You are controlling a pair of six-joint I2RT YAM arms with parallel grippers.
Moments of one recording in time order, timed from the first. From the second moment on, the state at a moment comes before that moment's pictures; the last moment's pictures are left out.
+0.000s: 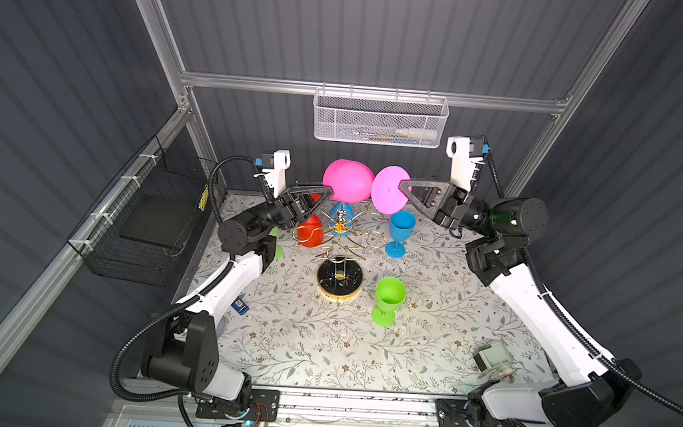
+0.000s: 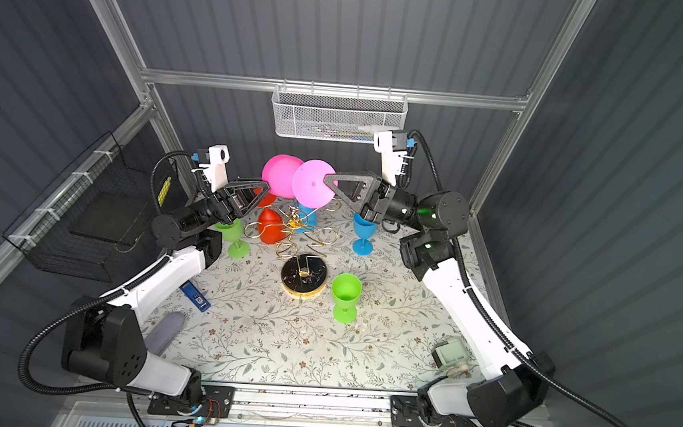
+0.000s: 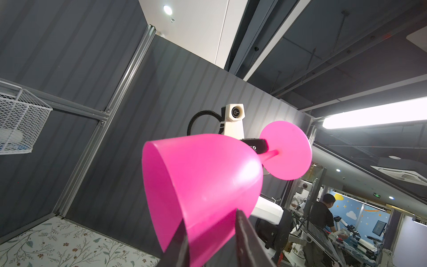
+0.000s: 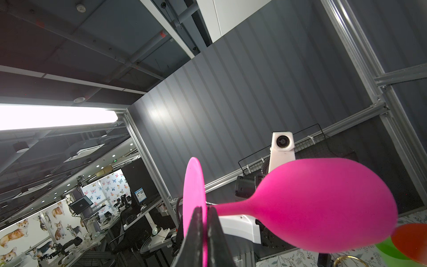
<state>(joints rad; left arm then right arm) -0.26 1.47 1.12 1.42 0.98 -1.45 0.49 1.36 1.42 0.71 -0.97 1.18</state>
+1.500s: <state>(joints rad) -0.22 1.42 1.13 1.42 0.79 -1.57 0.42 1.36 1.31 0.70 -0.87 1.16</state>
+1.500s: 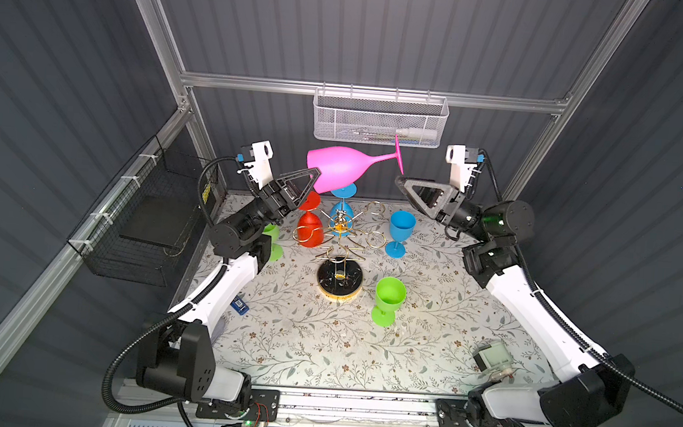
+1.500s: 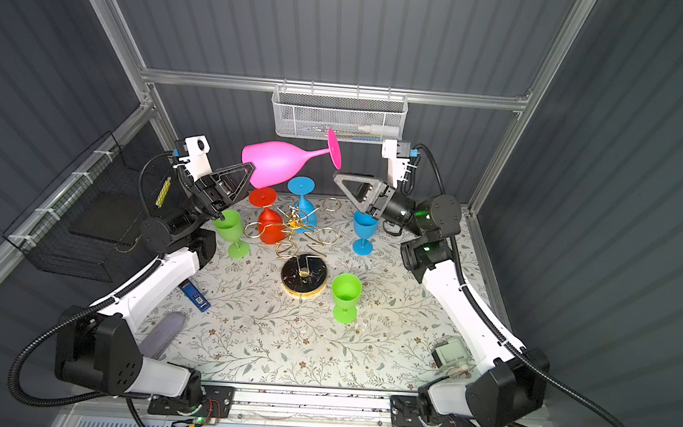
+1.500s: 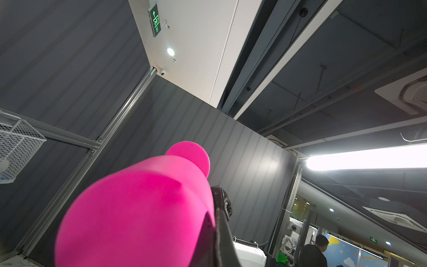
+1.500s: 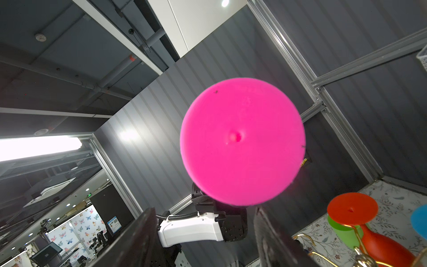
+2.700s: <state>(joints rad) -0.18 1.18 1.99 -0.90 0.40 -0.24 0.34 1.15 1.43 -0.33 -0.55 0.43</state>
